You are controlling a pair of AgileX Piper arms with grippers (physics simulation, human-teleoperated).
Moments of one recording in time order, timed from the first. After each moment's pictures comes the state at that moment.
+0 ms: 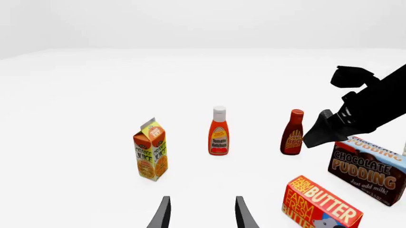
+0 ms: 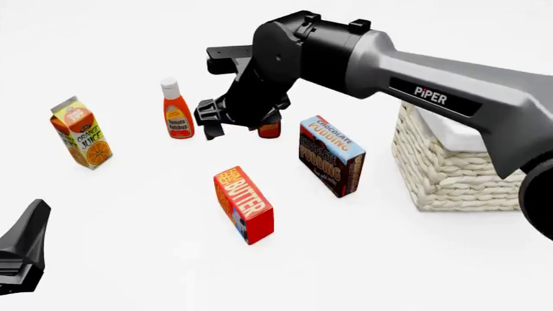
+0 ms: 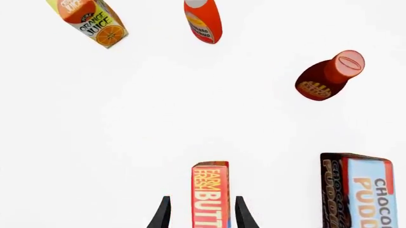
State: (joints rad) left arm 0.00 0.00 0.00 0.00 0.00; right arm 0.79 1.98 -1.82 0.85 0.27
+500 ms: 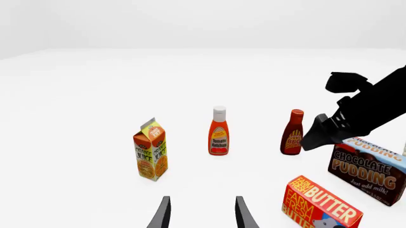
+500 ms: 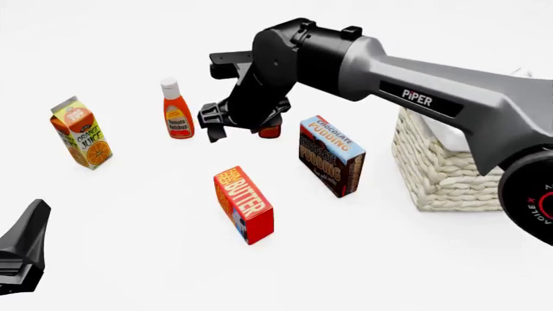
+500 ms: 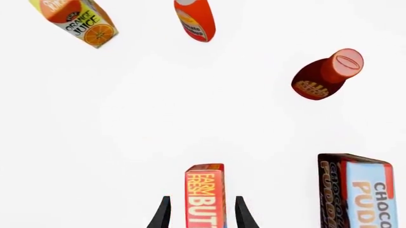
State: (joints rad) left arm 0.00 0.00 0.00 0.00 0.00; right arm 0.77 2.02 -1.84 0.86 0.27
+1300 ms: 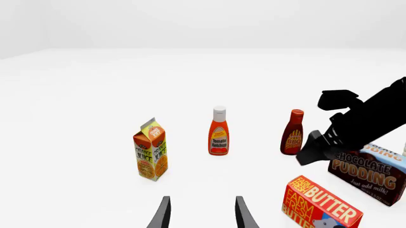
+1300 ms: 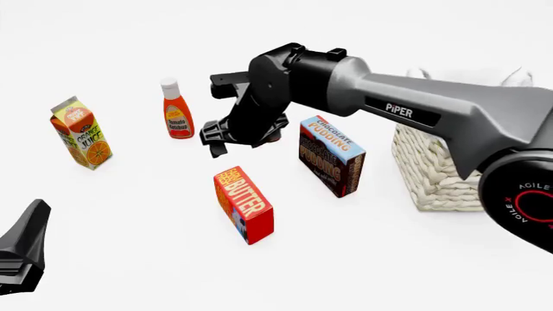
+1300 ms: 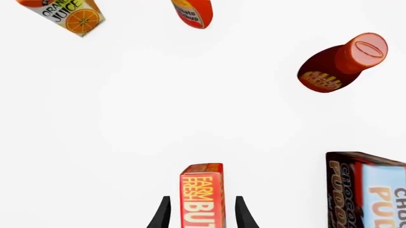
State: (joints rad) left arm 0.00 0.00 0.00 0.00 0.00; right arm 0.77 2.06 -1.79 0.81 0.28
